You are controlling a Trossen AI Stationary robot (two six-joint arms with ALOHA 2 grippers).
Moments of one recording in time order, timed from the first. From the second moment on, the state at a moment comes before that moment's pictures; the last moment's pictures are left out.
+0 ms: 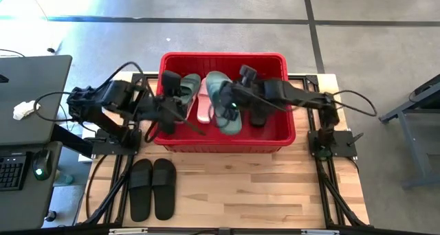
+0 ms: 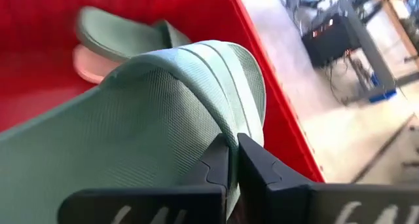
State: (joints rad) left arm -0.12 1.51 2.00 -1.44 -0.71 0.39; right arm 0.03 1.96 2.36 -1.33 0.70 0.04
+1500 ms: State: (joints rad) left arm 0.45 1.16 1.32 -0.78 -0.21 0.72; right arm -0.29 2.39 2.35 -1.02 0.50 0.02
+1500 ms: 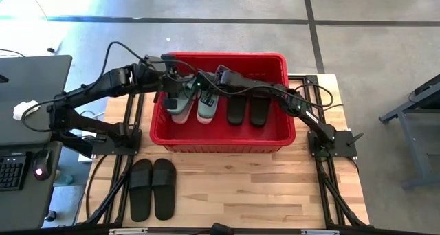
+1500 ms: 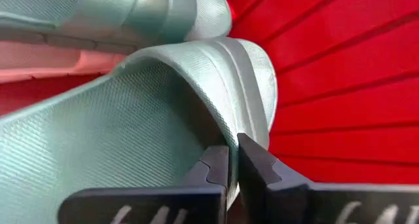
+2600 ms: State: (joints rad) left arm 0.45 1.16 1.29 -0.69 -0.21 0.67; right arm -0.34 2.39 2.36 -0.98 0.35 0.05
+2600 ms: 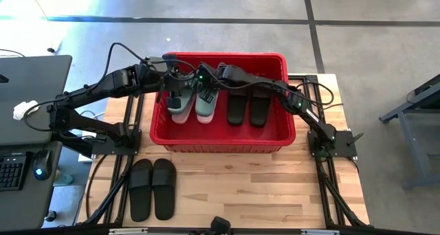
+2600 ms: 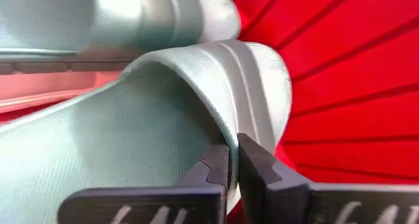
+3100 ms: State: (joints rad) left arm 0.45 1.16 1.29 -0.70 -0.19 0.65; right arm -0.35 2.39 2.36 -0.97 0.30 0.01
